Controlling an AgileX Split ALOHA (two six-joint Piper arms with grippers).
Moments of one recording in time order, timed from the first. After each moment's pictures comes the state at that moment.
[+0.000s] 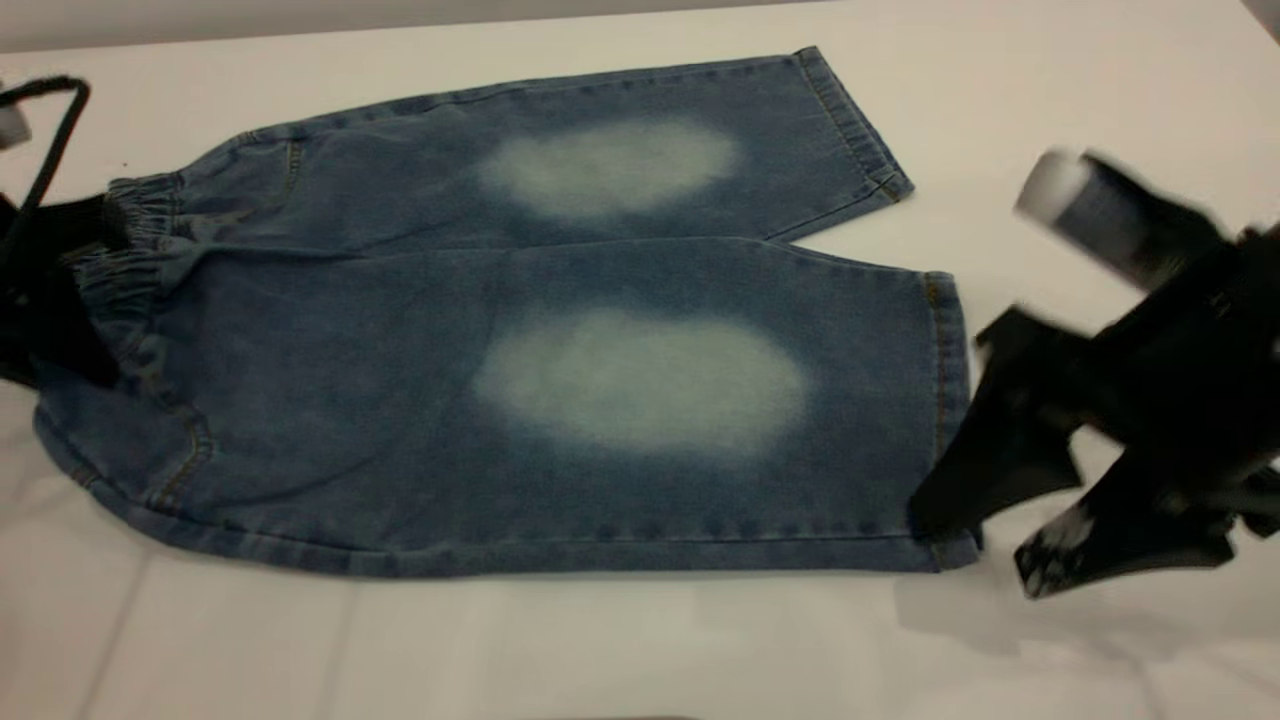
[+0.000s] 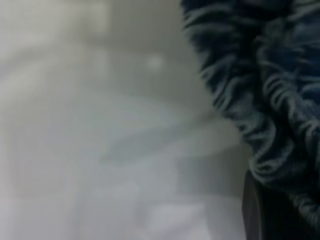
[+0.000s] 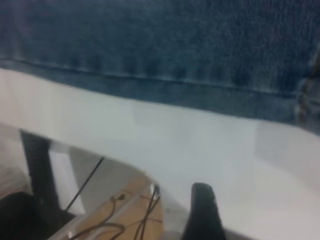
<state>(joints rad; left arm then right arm) 0.11 1.94 -0.88 -0.39 0.39 0.13 0.21 1.95 -0.53 1.50 0.59 -1.04</state>
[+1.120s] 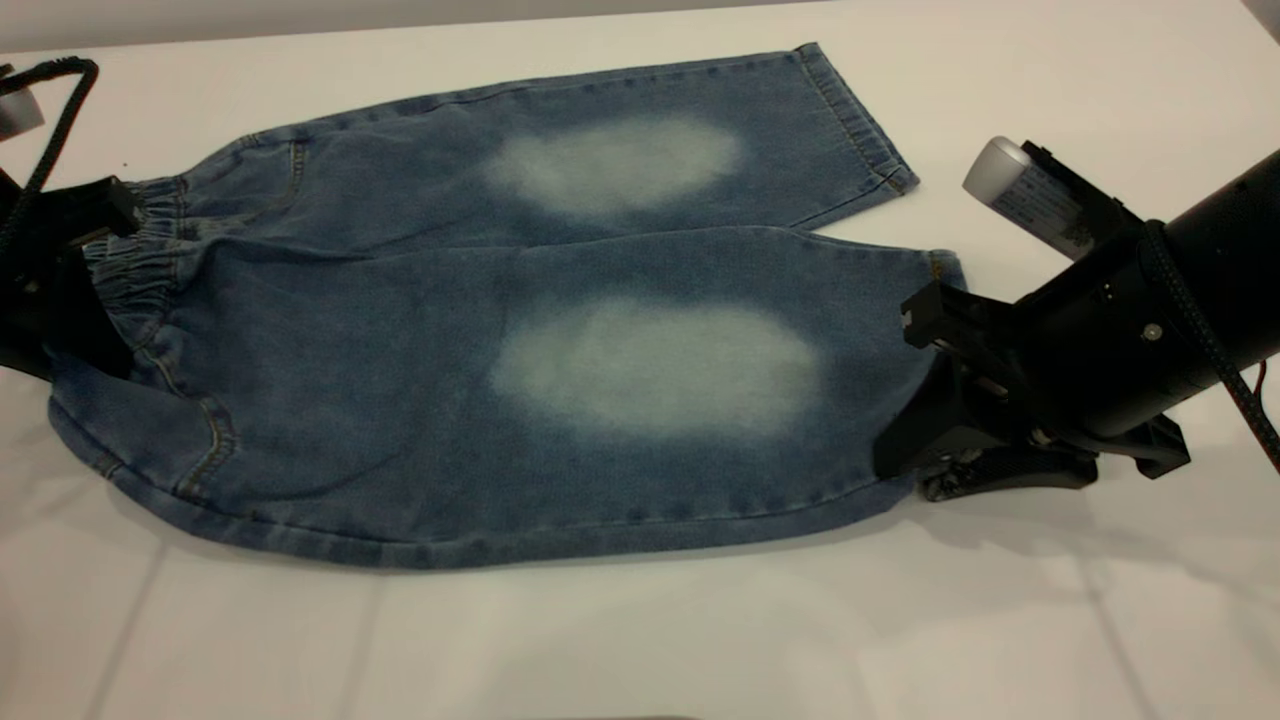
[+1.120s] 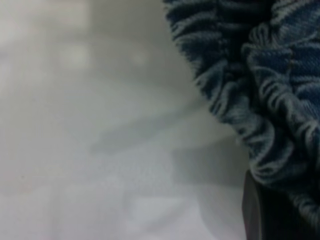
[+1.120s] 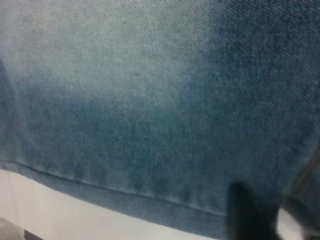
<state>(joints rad) 0.11 1.93 -0.88 -0.42 0.42 0.17 0.22 2.09 -0.64 1.82 0.55 -1.34</state>
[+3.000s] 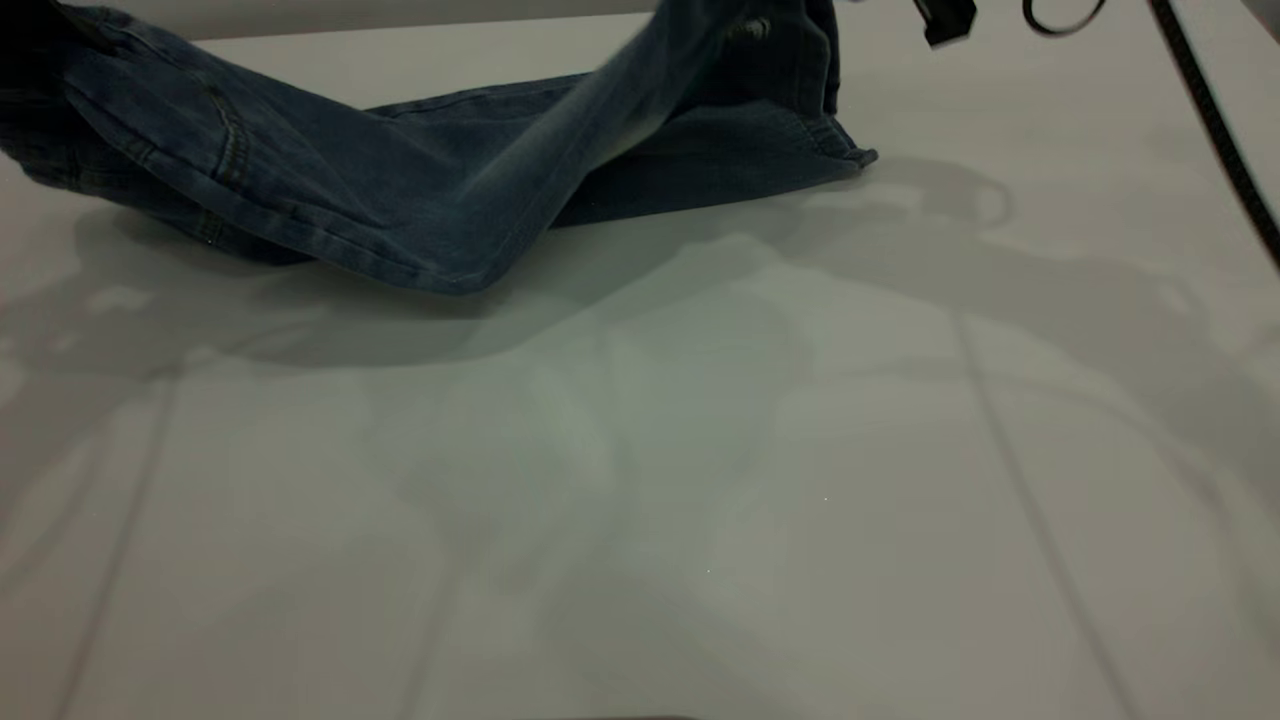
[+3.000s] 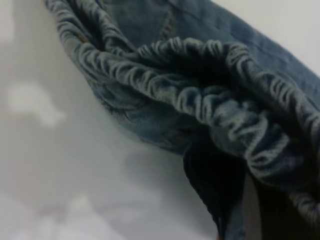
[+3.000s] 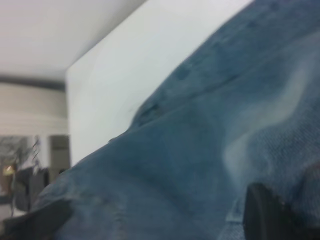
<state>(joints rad) 0.10 1.67 -0.87 -1.05 0.24 0.34 0.21 2.04 -1.21 1.77 0.62 -0.88</state>
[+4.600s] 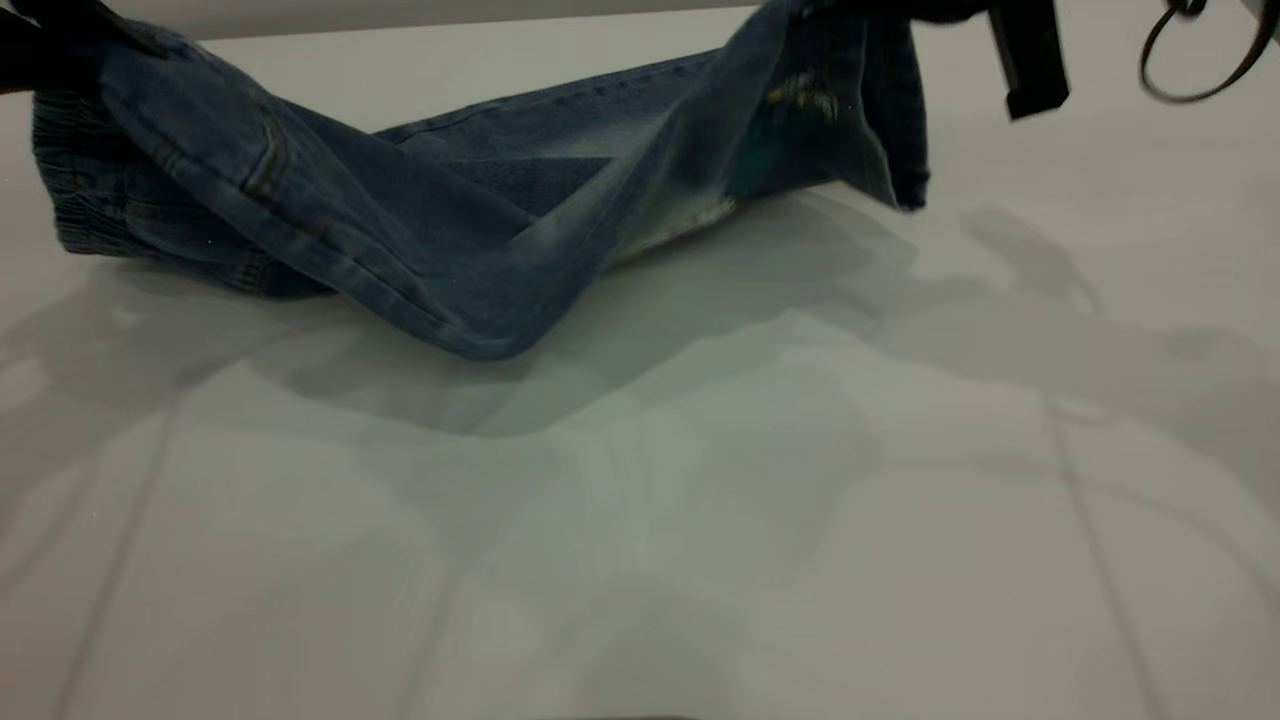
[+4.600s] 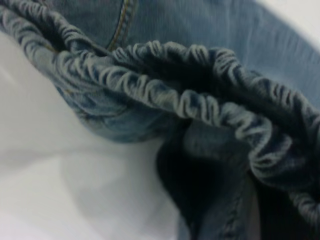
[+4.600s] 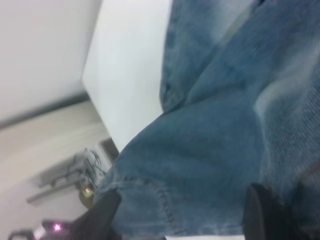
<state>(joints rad) 0.10 1.68 -0.87 -1.18 0.35 0.25 0.16 1.91 -0.95 1.79 0.70 -0.50</state>
